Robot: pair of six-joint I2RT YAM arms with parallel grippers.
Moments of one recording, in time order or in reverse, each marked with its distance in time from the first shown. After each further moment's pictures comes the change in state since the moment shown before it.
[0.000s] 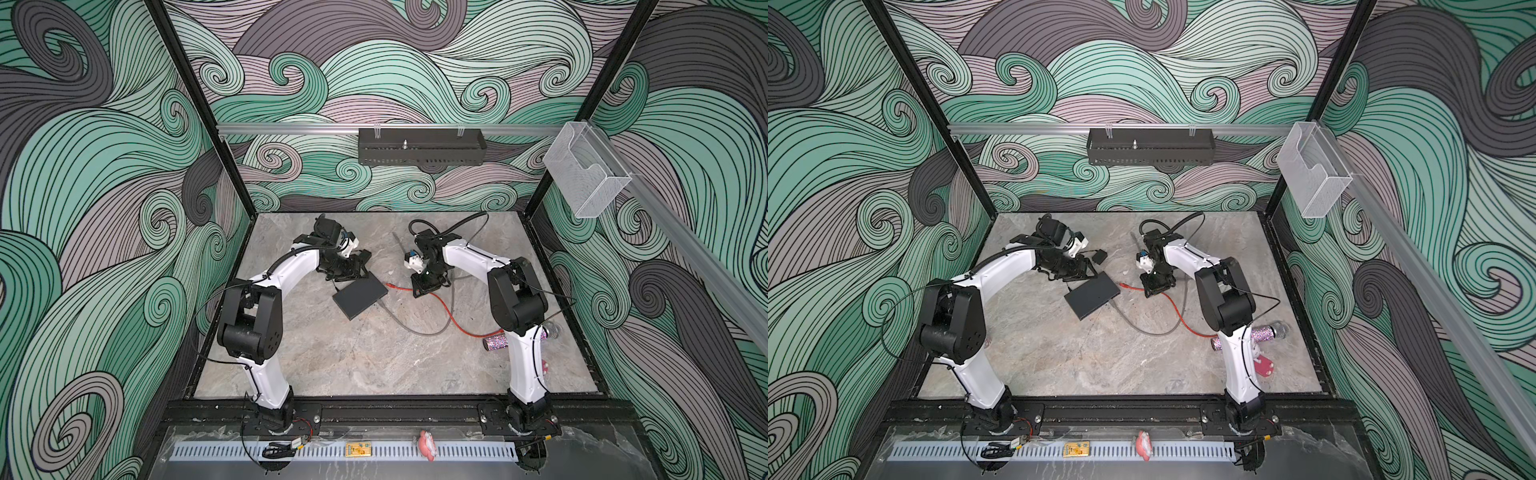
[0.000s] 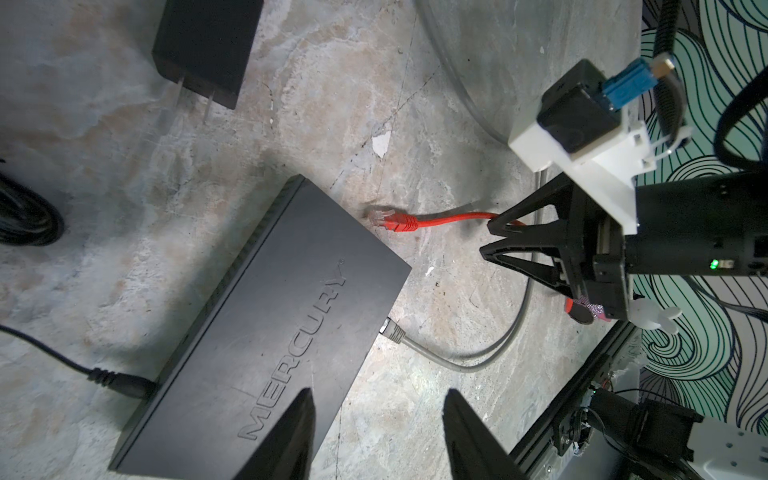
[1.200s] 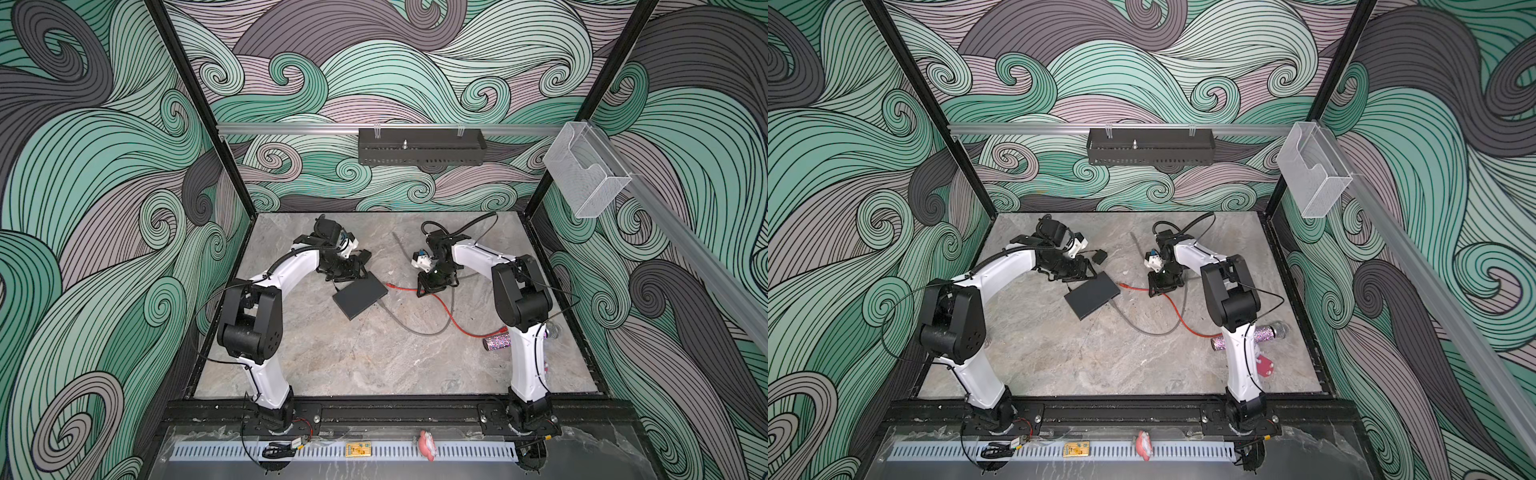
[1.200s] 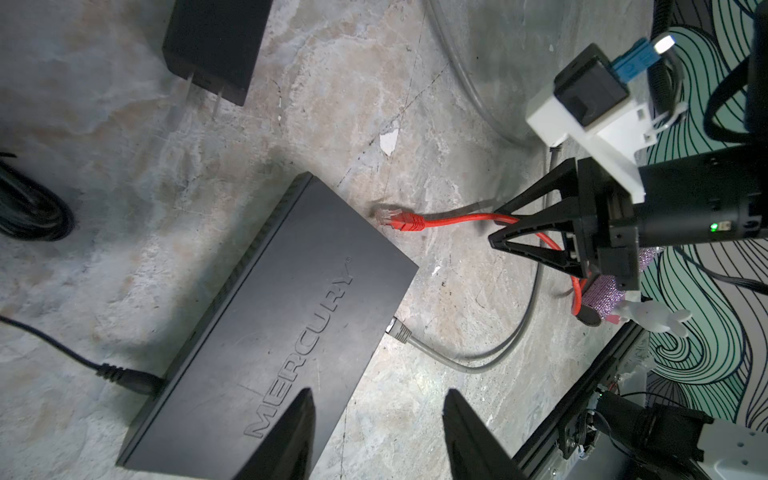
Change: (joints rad) left arm 0.000 0.000 -0.005 0.000 -0.014 0.000; right arm -0.084 0.014 -0.049 0.049 -0.137 0.000
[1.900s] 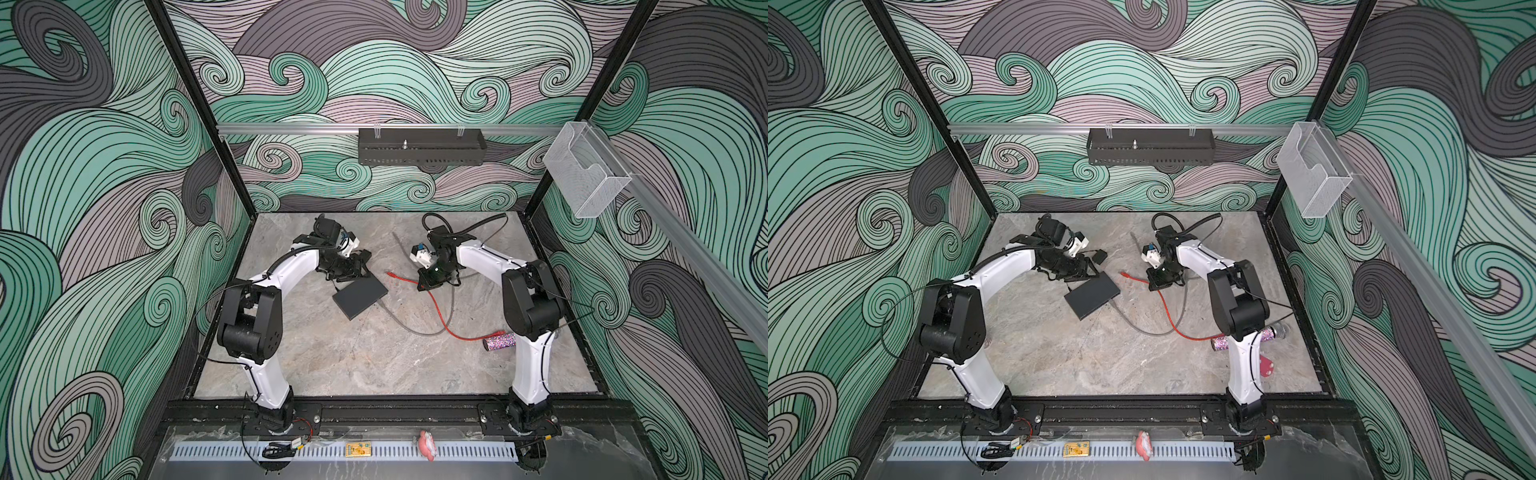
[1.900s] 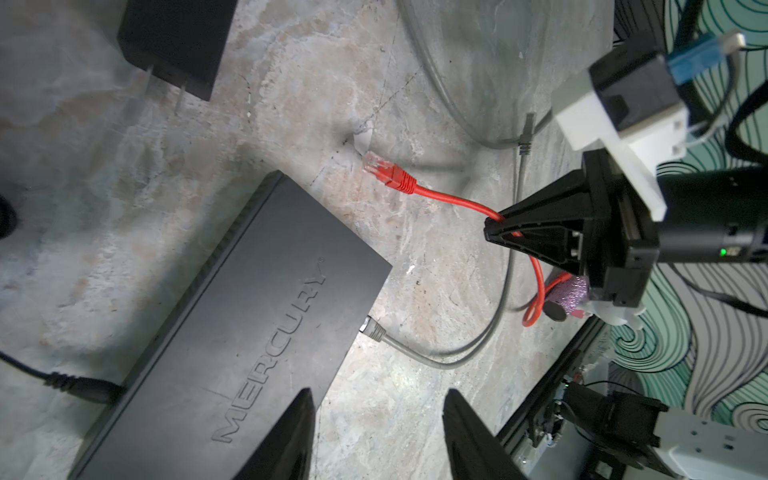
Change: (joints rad) left arm 0.014 0.000 0.009 0.010 0.090 -0.068; right arm 0.028 -0.162 -0.086 0.101 0.032 -0.028
